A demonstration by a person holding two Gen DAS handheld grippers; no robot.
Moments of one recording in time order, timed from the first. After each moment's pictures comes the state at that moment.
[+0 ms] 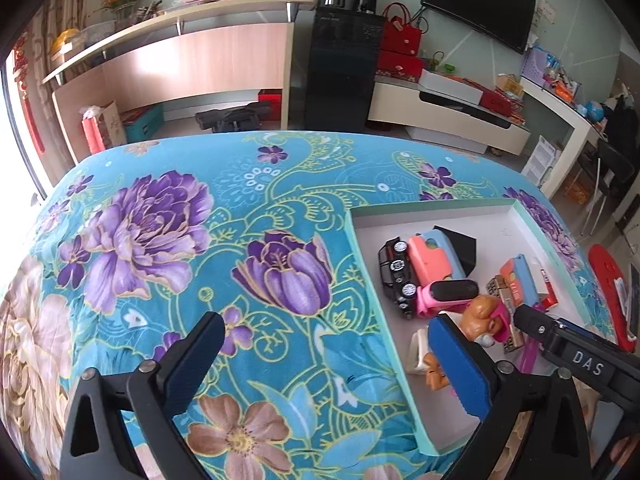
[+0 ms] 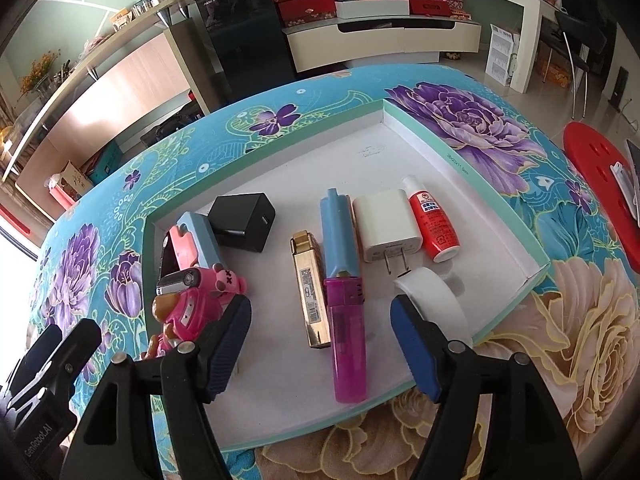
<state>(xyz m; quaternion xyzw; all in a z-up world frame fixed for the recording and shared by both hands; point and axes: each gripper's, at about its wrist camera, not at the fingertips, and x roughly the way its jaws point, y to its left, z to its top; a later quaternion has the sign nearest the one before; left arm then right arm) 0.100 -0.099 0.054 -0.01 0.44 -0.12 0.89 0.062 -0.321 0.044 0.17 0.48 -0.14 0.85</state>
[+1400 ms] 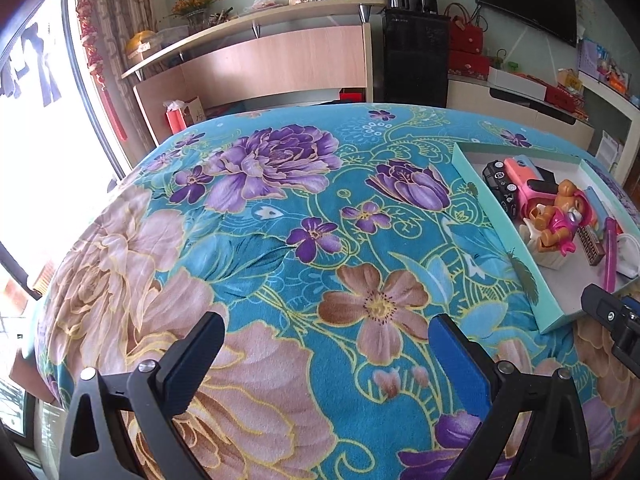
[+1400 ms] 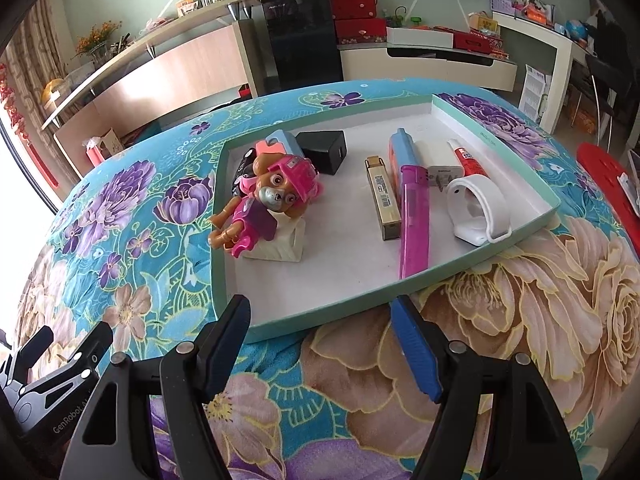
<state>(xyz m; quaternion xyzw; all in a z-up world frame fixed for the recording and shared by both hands) 0.007 -0.039 0.020 0.04 0.41 0.02 0.91 -0.012 -0.247 0.024 0.11 0.44 -0.08 0.89</state>
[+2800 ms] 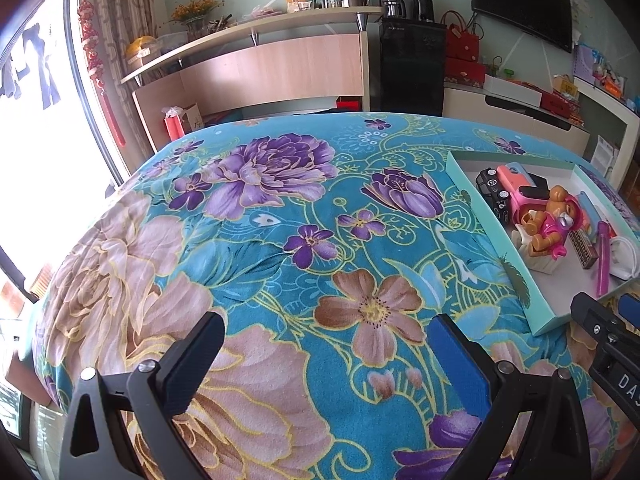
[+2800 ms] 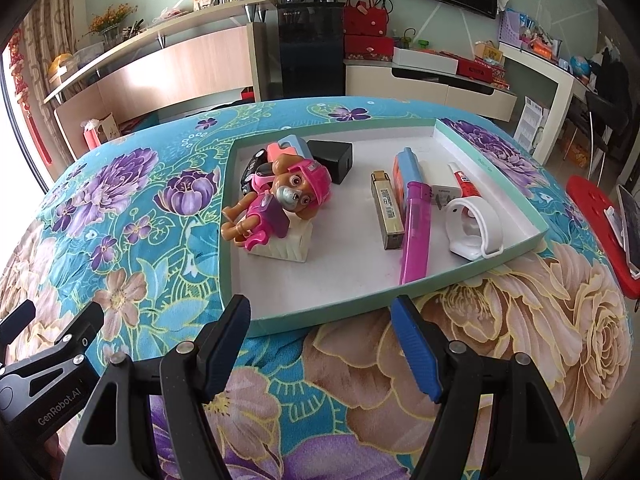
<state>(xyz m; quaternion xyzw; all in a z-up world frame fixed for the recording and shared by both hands) 0.004 -0.038 0.023 0.04 0.40 0.01 0.91 -0.016 -0.228 0.029 0.05 0.43 -0.09 0.90</state>
